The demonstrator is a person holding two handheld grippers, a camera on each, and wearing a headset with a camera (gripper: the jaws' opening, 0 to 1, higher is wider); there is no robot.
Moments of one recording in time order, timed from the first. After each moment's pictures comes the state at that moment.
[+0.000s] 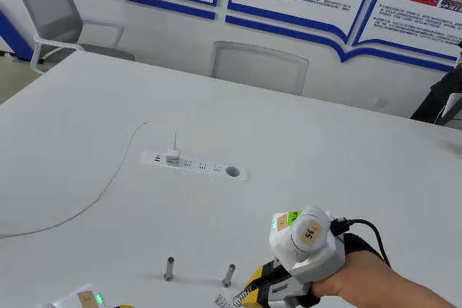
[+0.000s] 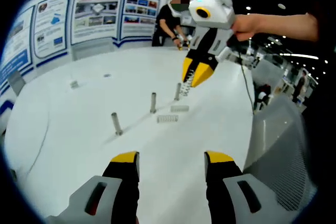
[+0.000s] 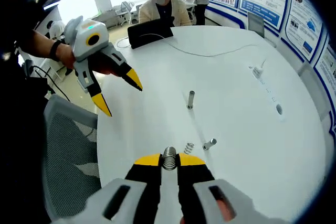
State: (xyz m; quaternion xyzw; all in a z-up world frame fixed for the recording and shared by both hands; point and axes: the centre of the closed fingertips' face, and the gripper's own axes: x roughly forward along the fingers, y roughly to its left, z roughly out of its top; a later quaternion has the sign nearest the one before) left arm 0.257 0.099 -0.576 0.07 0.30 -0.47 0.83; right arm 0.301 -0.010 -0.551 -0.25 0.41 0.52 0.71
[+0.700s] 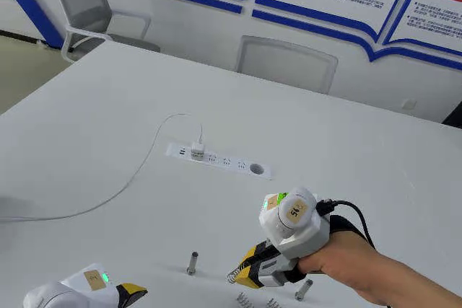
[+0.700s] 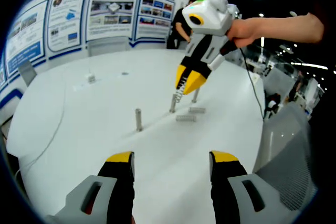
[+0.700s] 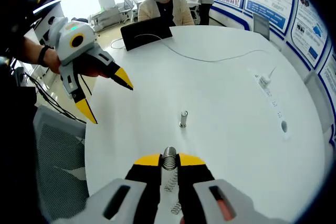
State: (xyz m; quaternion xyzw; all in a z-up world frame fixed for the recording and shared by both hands) left arm 0.277 0.129 -0.574 0.05 0.30 -0.42 0.85; right arm 0.342 0.034 -0.565 -0.27 0.41 0.52 0.70
